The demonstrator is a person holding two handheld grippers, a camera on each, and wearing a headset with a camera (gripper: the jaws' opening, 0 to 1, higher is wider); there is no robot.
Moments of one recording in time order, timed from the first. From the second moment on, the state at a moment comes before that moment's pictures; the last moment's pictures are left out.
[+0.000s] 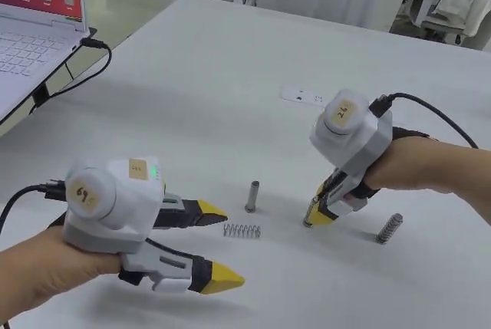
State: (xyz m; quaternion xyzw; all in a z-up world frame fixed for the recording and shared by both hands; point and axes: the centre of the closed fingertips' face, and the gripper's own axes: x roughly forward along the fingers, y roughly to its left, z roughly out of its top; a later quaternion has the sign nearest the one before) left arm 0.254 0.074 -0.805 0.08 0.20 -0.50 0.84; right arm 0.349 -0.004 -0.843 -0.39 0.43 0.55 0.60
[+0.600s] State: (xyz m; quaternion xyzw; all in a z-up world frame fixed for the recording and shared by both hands) left arm 0.257 0.076 -0.807 0.08 0.20 -0.50 0.84; right arm 0.349 -0.008 -0.843 -0.38 0.43 0.55 0.61
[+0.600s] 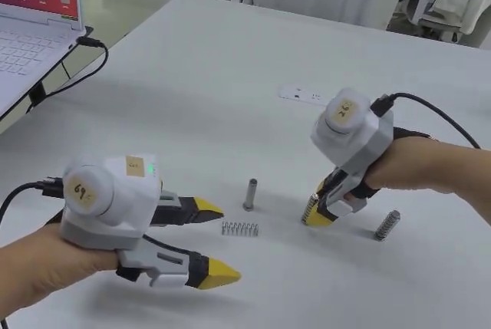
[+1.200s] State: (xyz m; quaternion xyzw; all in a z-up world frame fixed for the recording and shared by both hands) left arm 0.270 0.081 -0.809 0.09 0.21 -0.49 0.84; right arm 0.341 -0.021 -0.837 -0.36 0.43 0.54 0.63
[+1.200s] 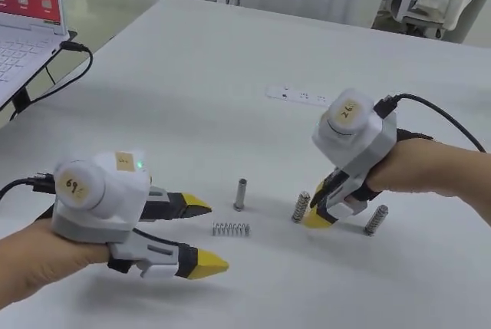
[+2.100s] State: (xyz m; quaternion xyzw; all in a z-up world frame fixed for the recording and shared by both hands) left arm 0.292 0.081 -0.825 0.11 0.23 -0.50 0.83; right arm 0.314 -0.036 -0.823 -0.34 0.41 0.53 0.66
